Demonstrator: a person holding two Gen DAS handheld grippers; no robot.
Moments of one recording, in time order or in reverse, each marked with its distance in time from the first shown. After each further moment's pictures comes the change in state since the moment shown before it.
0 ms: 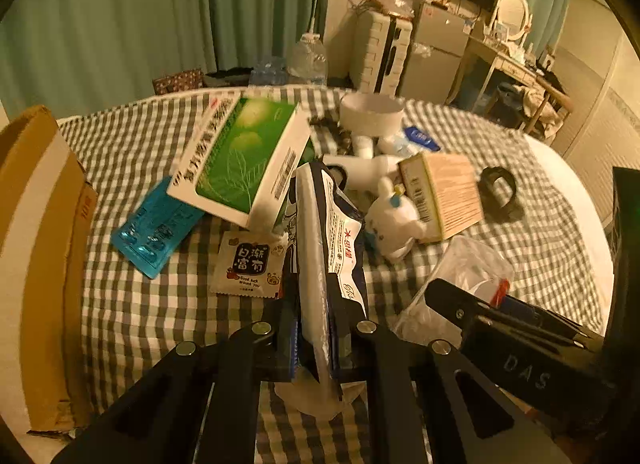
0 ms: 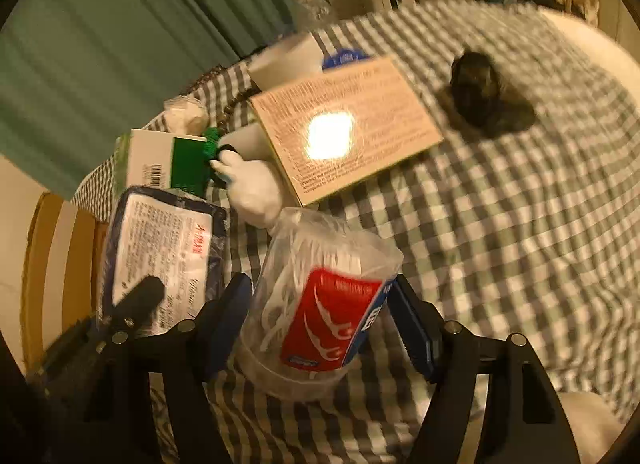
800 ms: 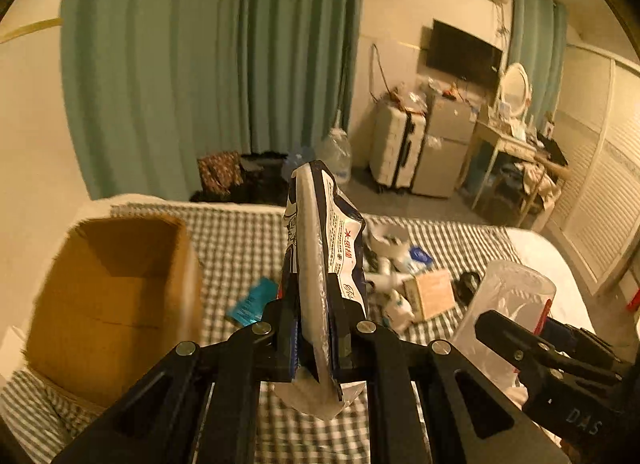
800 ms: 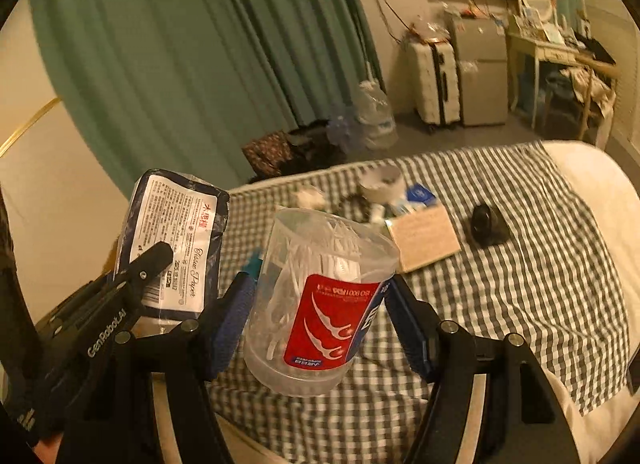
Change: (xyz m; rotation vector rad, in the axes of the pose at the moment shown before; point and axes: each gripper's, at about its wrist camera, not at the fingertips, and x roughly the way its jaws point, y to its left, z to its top) left arm -0.179 0.063 0.029 -0.059 -0.308 0.061; right arm -0.183 0.102 -0.017 -0.177 -0.275 0.094
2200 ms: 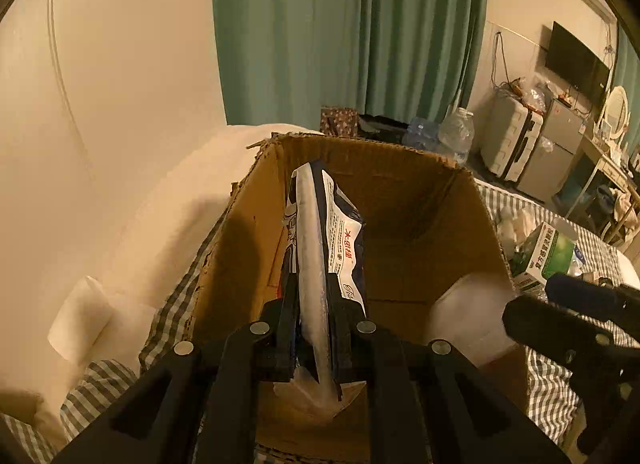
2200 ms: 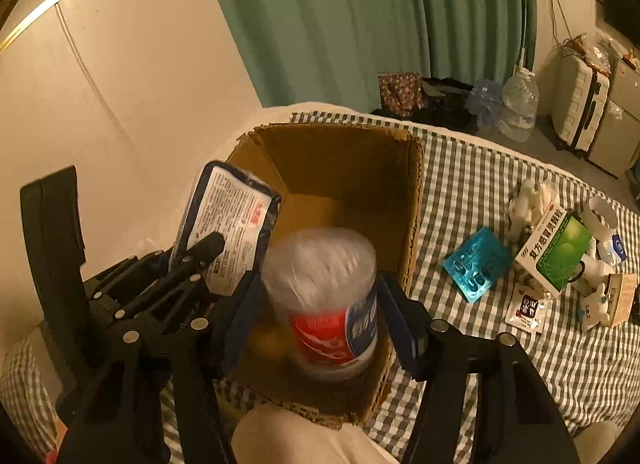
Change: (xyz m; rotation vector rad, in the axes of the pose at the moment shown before) left arm 0.036 0.253 -0.057 -0.176 0.137 0.283; right arm 0.134 0.260 -0.038 -0.371 0.257 0.233
